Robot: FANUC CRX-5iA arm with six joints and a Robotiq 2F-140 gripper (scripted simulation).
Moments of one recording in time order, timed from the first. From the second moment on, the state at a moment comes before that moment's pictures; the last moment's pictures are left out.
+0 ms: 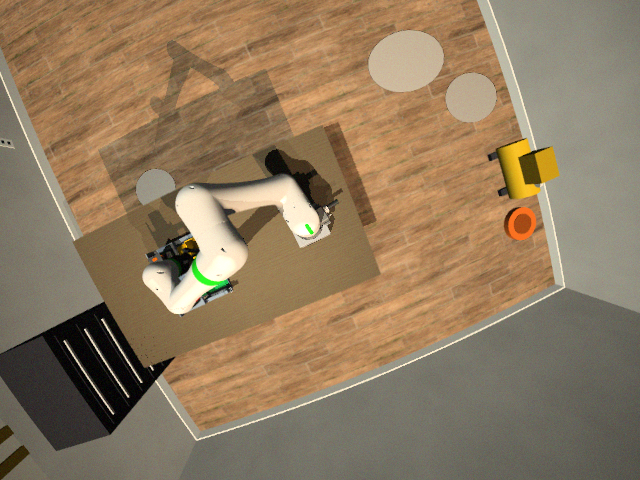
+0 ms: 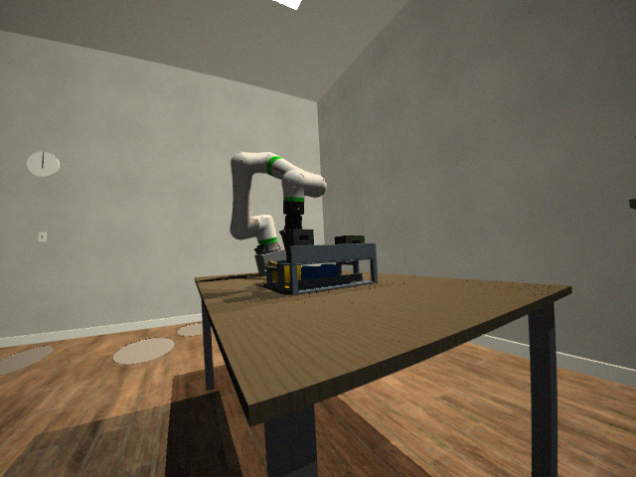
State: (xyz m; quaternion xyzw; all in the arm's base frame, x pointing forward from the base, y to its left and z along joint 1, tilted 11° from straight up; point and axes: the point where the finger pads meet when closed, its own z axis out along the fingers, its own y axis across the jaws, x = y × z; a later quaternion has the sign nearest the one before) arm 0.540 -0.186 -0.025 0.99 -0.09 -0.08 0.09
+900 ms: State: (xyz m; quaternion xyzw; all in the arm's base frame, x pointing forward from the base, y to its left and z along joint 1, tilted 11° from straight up) arm 0.546 -0.187 -0.025 0.99 -0.09 -0.08 0.09
